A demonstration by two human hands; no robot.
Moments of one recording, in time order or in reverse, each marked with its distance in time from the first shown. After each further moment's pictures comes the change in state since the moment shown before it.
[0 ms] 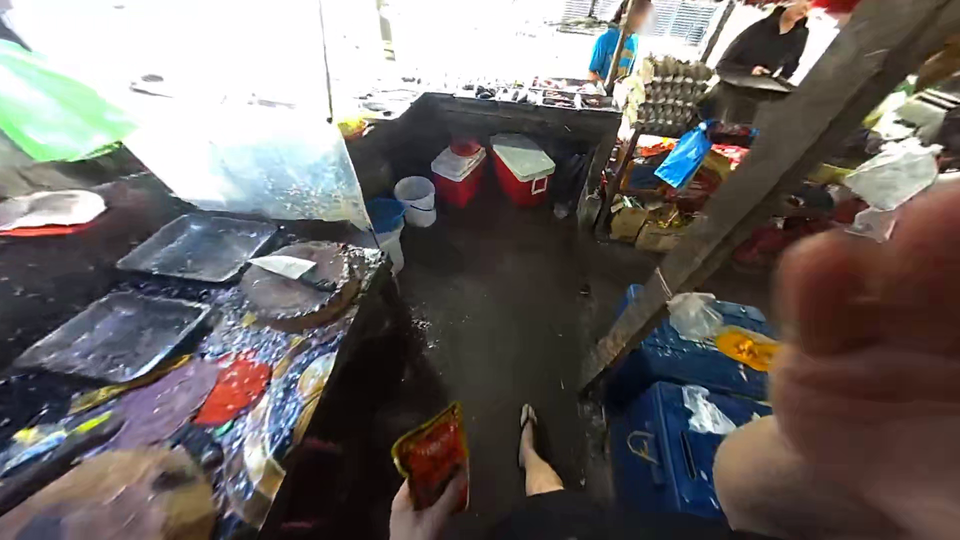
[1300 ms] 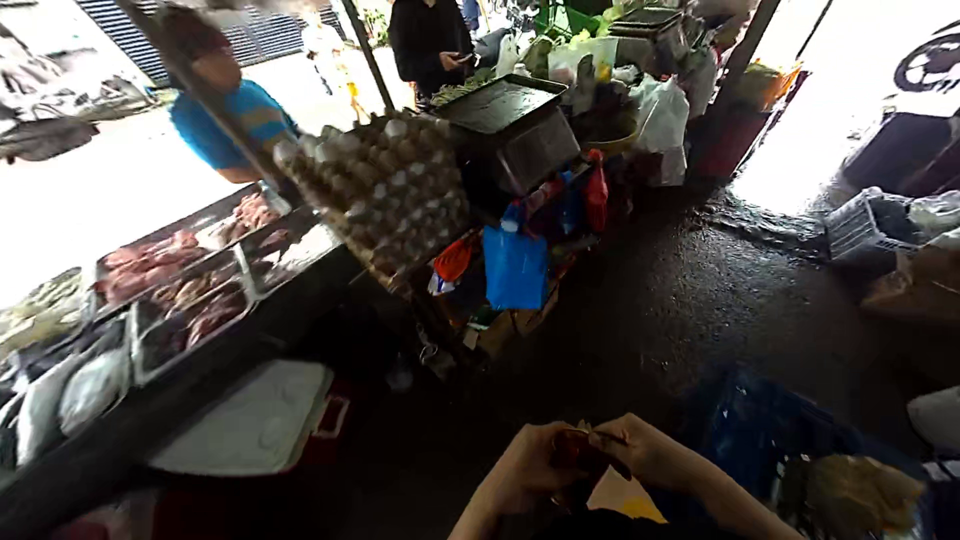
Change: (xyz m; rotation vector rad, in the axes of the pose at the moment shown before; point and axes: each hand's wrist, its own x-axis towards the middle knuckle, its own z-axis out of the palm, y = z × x) left_hand 0.763 0.099 1.073 0.454 -2.070 0.337; right_hand 0.166 0.453 -0.933 -0.659 0.560 1.176
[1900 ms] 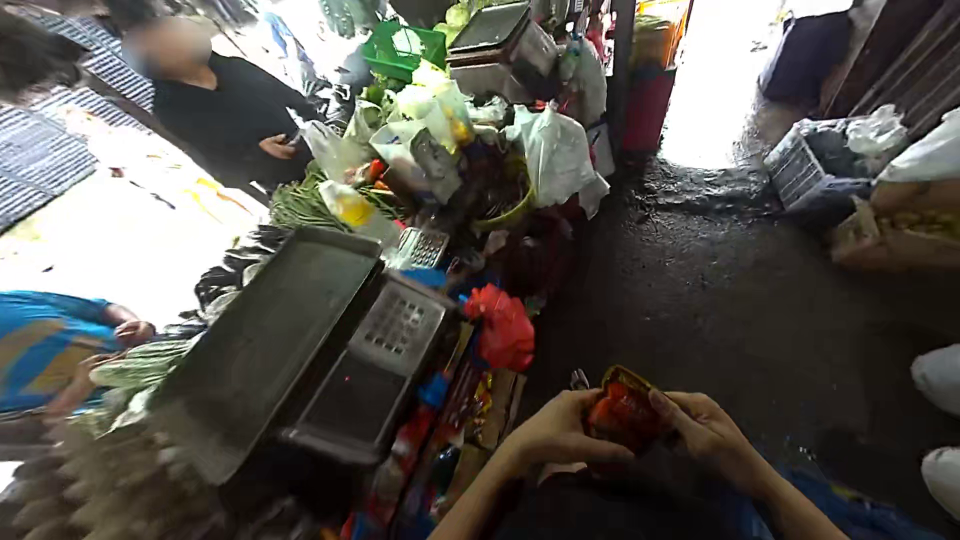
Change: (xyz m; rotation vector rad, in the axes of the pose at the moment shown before) left_hand 0.575 0.118 -0.116 -0.159 -0.558 0.073; right_hand 0.061 0.059 -0.456 0.321 0.883 -0.071
